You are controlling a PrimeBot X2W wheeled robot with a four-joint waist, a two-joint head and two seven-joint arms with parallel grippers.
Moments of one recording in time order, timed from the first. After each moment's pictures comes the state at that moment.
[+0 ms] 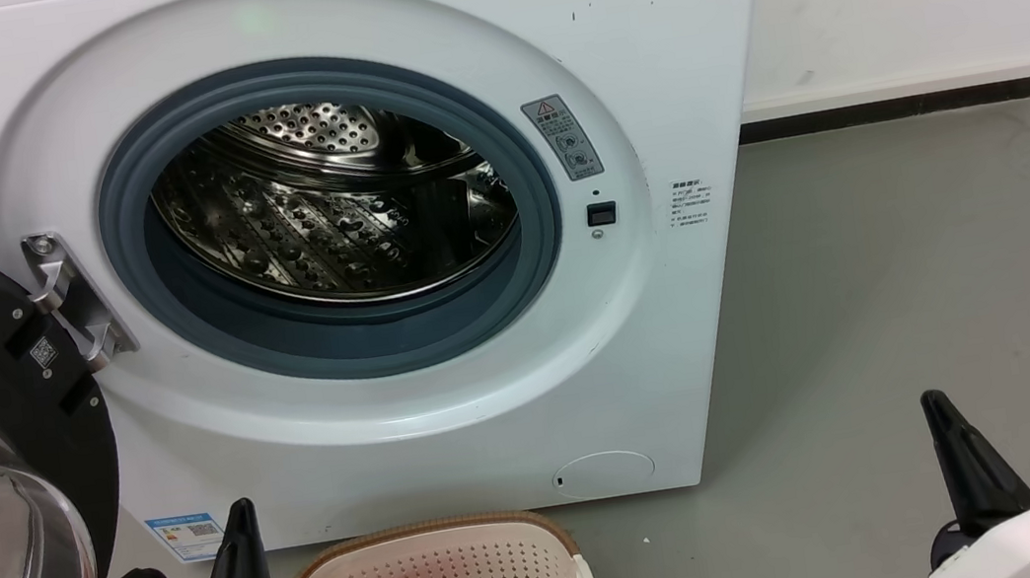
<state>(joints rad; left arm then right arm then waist) 0.02 0.15 -0.04 0.15 -0.52 0.04 -0.10 0.09 -0.06 -0.03 0.02 0.42 0.13 -0.02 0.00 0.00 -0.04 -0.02</state>
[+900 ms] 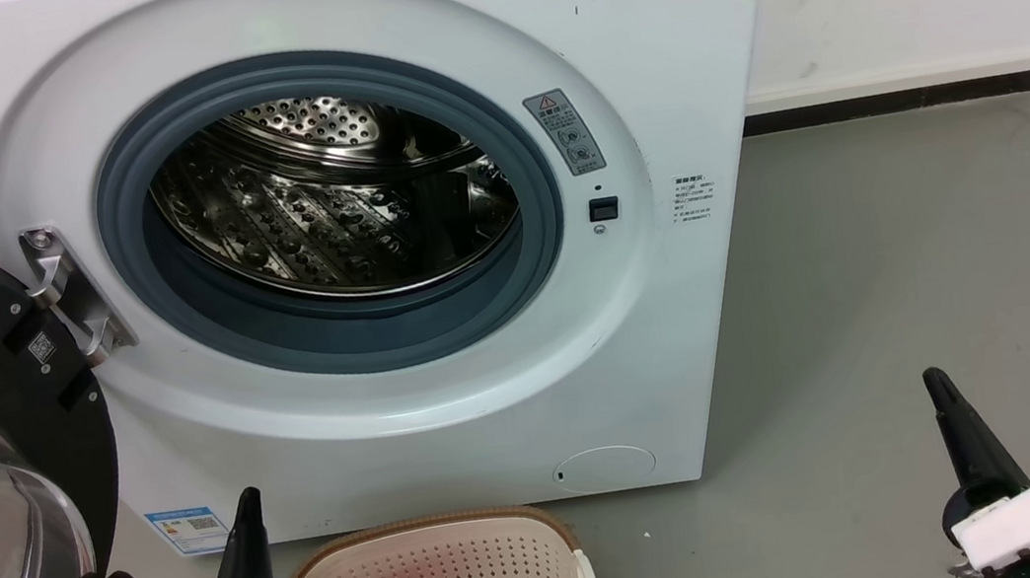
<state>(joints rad) -0.03 0.12 0.01 0.18 -0.90 -0.02 -0.03 0.02 -0.07 -0.04 0.10 0.85 0.13 0.00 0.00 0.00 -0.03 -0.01</state>
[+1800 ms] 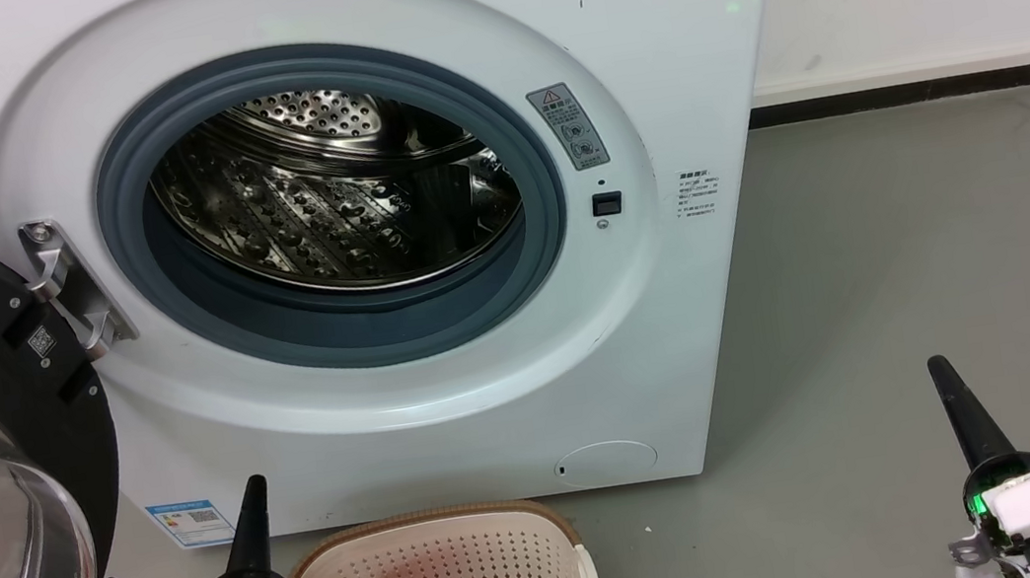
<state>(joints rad) -0.05 0.09 0.05 0.21 -1.19 -0.06 0.03 -0.02 -0.07 -0.05 0.16 1.18 0.13 0.04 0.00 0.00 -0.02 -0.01</state>
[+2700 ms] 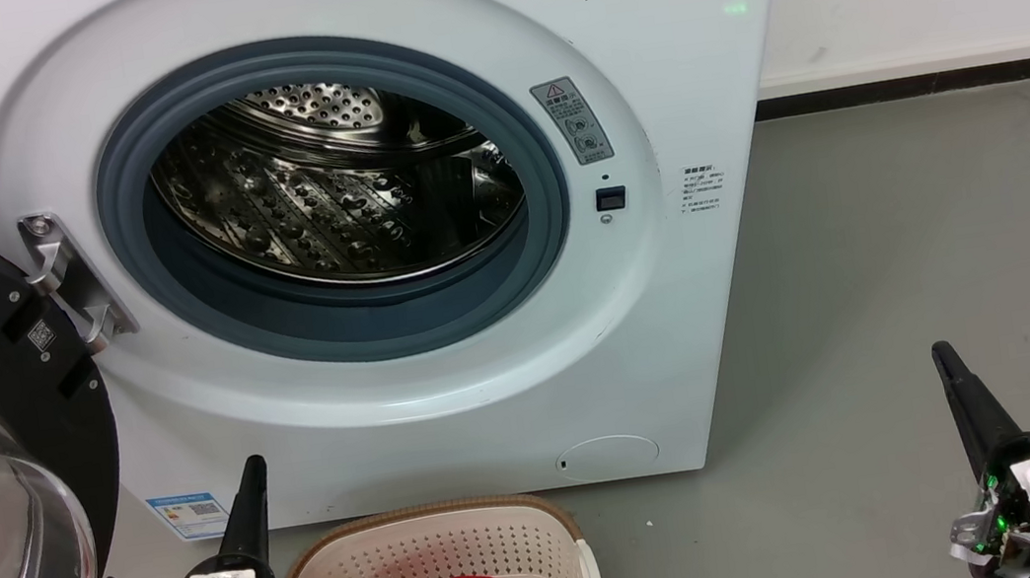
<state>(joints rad) -0.08 0.07 0.09 0.23 -1.43 -0.10 0.08 -0.06 -0.07 -0.07 0.21 1.44 0.13 0.06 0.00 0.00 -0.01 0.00</state>
